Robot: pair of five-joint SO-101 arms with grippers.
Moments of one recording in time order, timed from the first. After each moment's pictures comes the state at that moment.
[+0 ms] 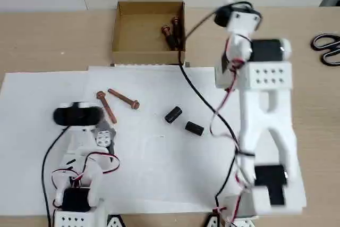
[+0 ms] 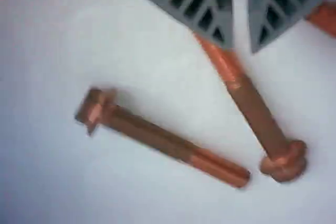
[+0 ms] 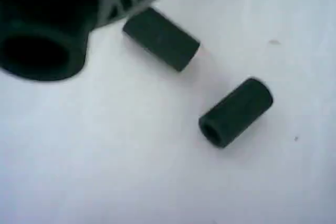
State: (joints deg) left arm -3.0 -103.3 95.3 50.2 9.8; right arm -5.7 -3.3 -15.9 98.2 -2.6
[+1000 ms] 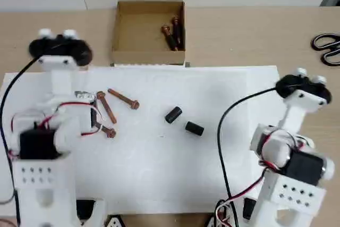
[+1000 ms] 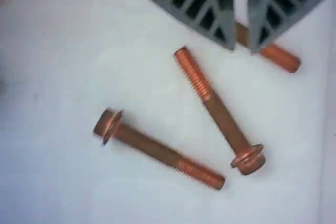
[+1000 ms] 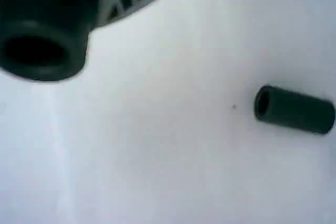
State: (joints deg) left arm -4.3 -43.4 23.3 84.2 0.1; right arm 17.2 -57.9 36.4 90.6 -3.6
